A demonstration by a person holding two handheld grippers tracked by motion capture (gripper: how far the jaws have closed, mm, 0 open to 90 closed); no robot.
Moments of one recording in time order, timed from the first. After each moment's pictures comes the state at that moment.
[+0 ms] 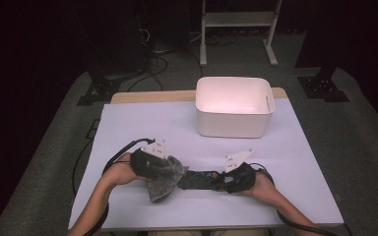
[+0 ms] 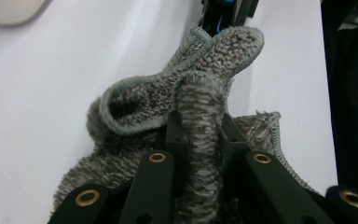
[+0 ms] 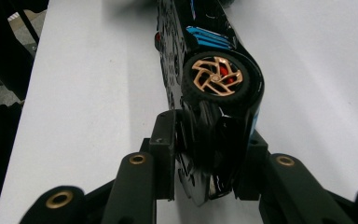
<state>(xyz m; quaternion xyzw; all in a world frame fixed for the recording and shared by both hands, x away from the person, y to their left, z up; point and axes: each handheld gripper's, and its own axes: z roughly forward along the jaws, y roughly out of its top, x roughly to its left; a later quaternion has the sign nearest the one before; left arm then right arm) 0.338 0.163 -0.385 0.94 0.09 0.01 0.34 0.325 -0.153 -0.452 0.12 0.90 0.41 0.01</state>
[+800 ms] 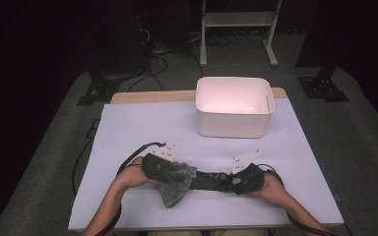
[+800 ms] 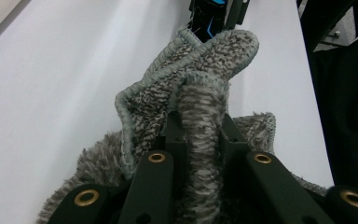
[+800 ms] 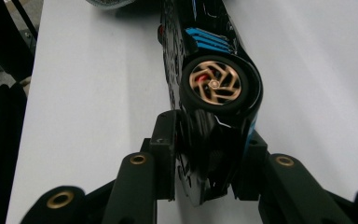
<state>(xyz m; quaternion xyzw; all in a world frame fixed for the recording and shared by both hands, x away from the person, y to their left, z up) 0.342 0.128 -0.401 0.93 0.06 -0.02 0.37 0.317 -0.175 -0.446 0.13 0.91 0.39 0.02</state>
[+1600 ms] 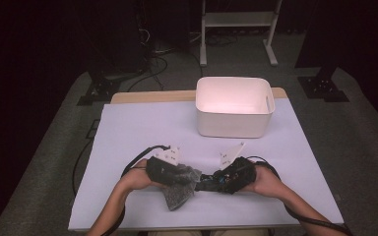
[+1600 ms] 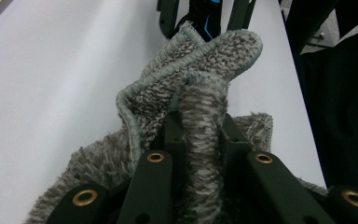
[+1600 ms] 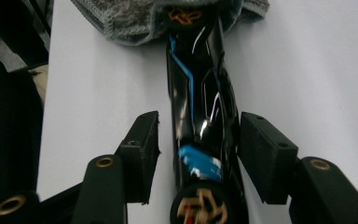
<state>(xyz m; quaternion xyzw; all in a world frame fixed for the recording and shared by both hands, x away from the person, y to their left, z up) 0.337 0.124 -0.408 0.92 0.04 -0.03 0.39 0.325 -0.137 -0.416 0.09 0.94 0.32 0.01</state>
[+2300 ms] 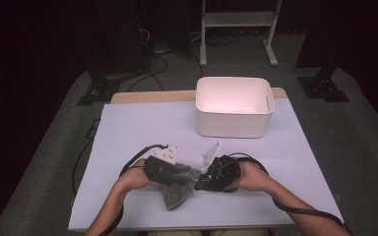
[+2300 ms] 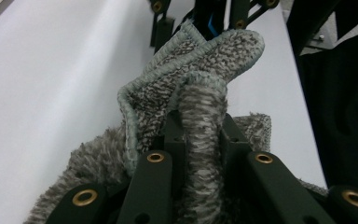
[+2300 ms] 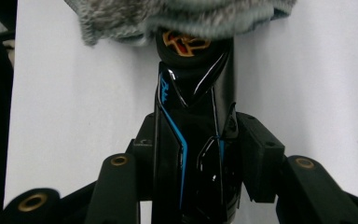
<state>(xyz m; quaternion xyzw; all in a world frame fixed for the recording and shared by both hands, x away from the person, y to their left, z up) 0.340 0.134 -0.409 0.92 0.06 -0.04 0.39 0.336 -0.098 -0.418 0.06 0.97 0.25 0.01</state>
